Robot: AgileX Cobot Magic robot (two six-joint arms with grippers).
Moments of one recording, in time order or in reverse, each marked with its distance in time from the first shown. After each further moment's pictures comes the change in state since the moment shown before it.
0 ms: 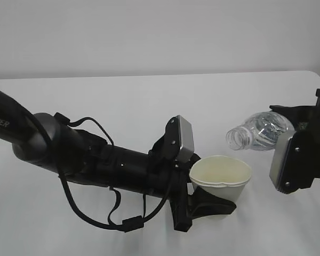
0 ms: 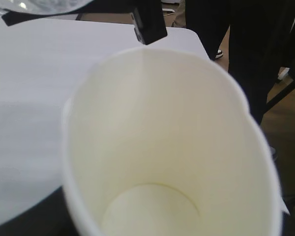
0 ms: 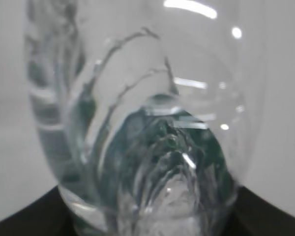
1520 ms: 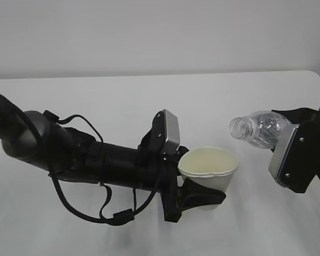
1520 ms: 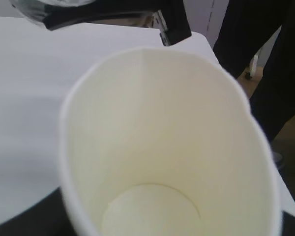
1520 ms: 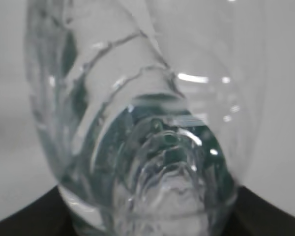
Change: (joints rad) left arm 0.049 -0.006 0.031 -0.019 -0.047 0.033; right arm 0.000 0.000 0.000 -0.008 0.041 0.202
